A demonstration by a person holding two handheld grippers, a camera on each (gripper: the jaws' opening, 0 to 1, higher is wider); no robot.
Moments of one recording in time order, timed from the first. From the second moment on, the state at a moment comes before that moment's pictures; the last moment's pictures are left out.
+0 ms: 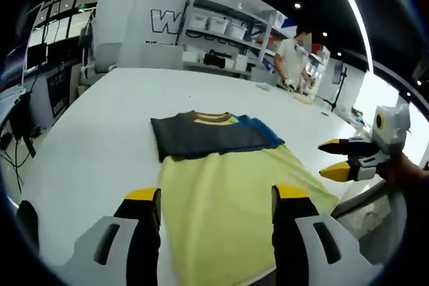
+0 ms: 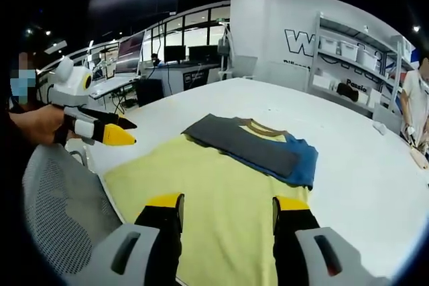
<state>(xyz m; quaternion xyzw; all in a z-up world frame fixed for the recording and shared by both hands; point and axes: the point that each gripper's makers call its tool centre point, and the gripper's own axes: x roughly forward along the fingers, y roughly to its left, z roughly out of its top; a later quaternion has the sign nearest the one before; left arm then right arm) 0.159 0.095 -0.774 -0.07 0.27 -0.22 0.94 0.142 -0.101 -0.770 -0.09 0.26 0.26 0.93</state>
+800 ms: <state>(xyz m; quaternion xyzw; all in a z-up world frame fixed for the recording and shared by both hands) 0.133 0.086 -0.805 -0.05 0.36 -0.27 0.89 0.125 -0.145 -0.804 -0.16 0.36 0.26 0.88</state>
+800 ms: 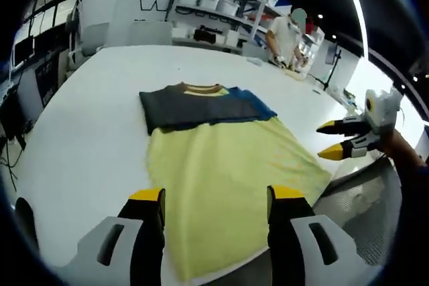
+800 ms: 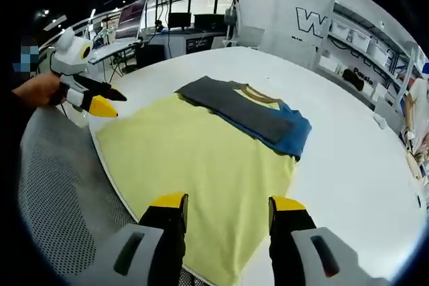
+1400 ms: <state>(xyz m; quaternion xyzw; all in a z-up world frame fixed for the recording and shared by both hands) 0.090 0.119 -0.836 0.09 0.47 -0.28 0.83 0.081 -0.187 -0.844 -0.20 0.49 0.27 0.81</state>
